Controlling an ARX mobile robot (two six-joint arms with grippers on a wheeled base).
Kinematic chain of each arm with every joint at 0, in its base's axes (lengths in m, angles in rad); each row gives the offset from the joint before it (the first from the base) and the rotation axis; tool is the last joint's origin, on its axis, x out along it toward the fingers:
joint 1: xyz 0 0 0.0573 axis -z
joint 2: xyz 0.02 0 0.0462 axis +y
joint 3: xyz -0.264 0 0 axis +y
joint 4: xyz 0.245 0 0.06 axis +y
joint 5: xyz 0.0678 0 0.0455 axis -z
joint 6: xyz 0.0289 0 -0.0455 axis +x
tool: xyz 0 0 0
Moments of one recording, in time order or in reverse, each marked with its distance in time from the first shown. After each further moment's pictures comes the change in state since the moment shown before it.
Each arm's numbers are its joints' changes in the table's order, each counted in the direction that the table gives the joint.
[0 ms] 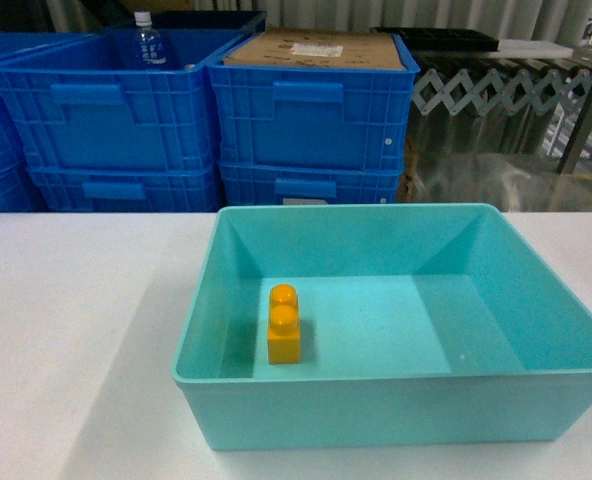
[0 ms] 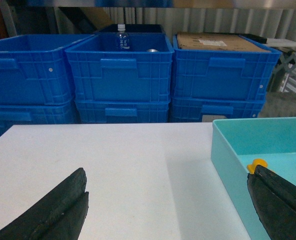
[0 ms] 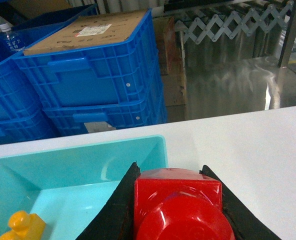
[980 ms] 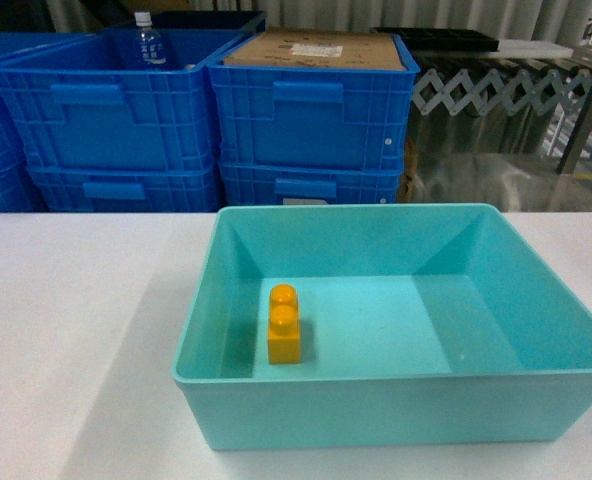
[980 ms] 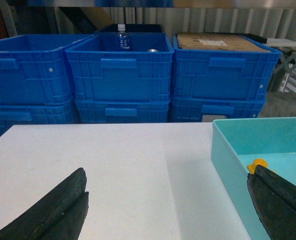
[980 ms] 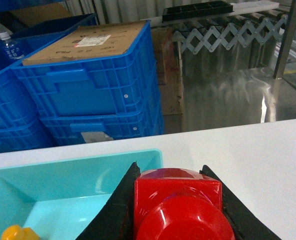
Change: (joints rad) left arm 0.000 0.000 0.000 0.000 0.000 0.000; right arm 0.005 0.002 -0.037 0.004 0.004 -0.024
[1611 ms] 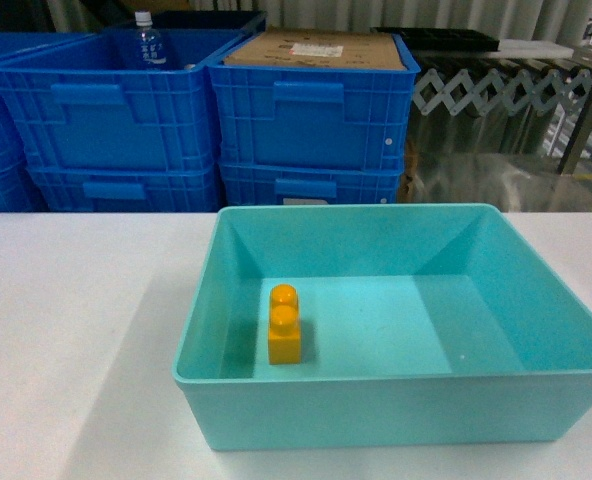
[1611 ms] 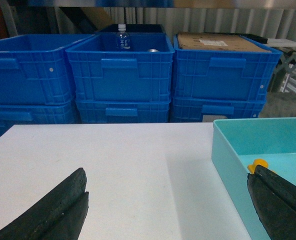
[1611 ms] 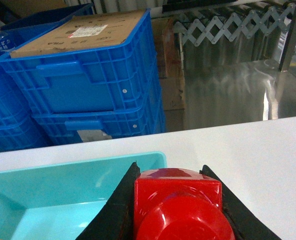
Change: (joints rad) left arm 0.000 0.000 0.000 0.000 0.000 0.000; right arm -0.012 0.206 -0.110 -0.069 0.009 0.013
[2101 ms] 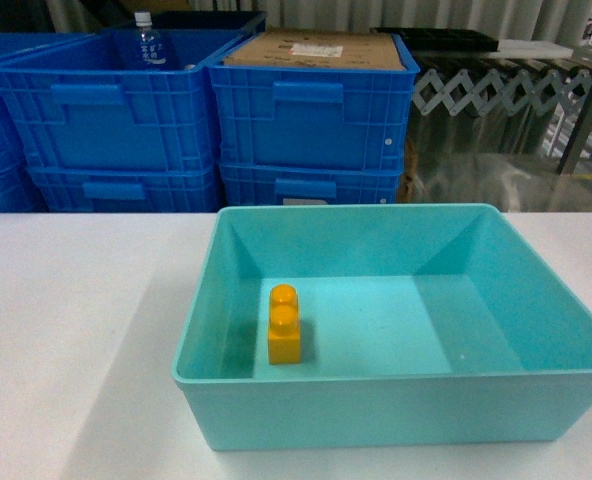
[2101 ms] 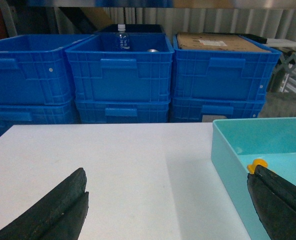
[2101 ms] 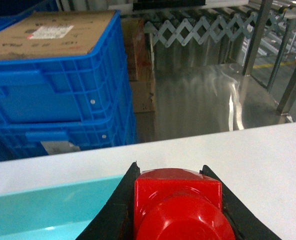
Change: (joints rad) left arm 0.000 0.000 0.000 0.000 0.000 0.000; right arm 0.000 0.012 -0.181 0.214 0.130 -0.064
